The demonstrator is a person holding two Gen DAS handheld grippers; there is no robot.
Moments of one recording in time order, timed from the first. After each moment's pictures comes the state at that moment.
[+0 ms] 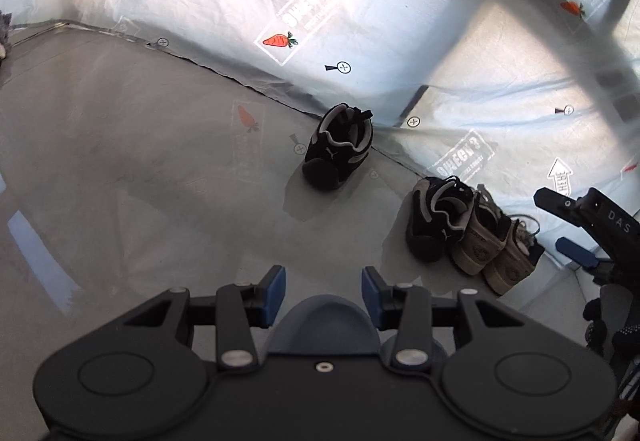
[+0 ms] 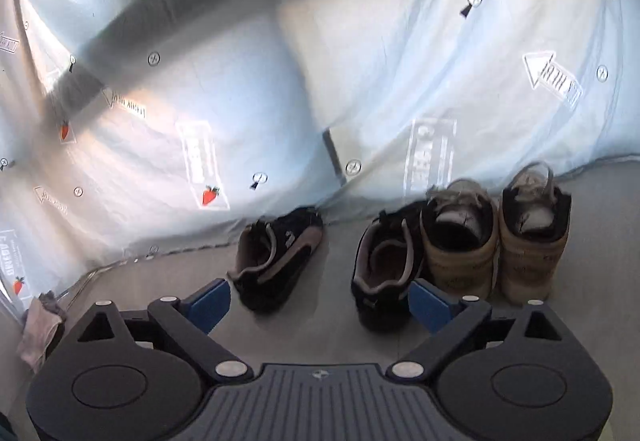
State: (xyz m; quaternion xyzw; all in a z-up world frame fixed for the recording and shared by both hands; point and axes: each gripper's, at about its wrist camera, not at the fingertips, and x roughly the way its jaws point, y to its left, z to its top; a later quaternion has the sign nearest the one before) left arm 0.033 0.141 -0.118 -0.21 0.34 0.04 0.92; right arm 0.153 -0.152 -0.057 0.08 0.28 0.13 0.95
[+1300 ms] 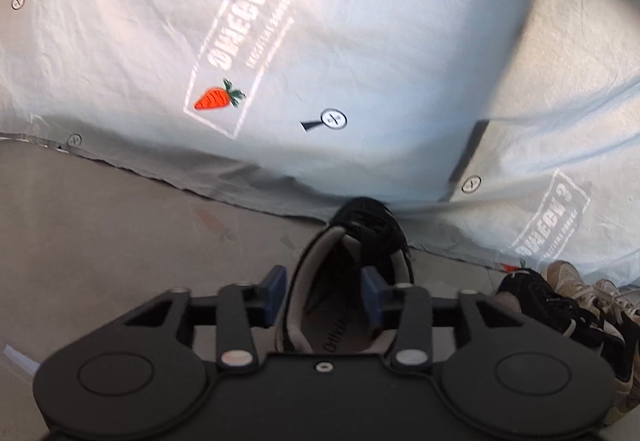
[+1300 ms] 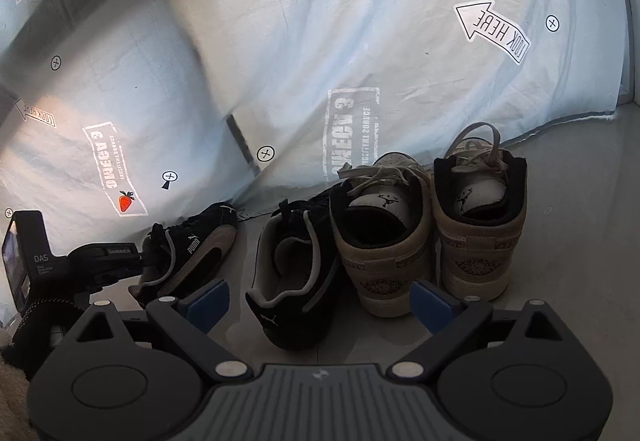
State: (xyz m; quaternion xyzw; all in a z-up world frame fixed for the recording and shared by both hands) left arm 0.290 0.154 -0.163 -0.12 0.30 0.08 0.94; right arm 0.211 -0.196 -0.105 0.13 0.34 0.08 0.93
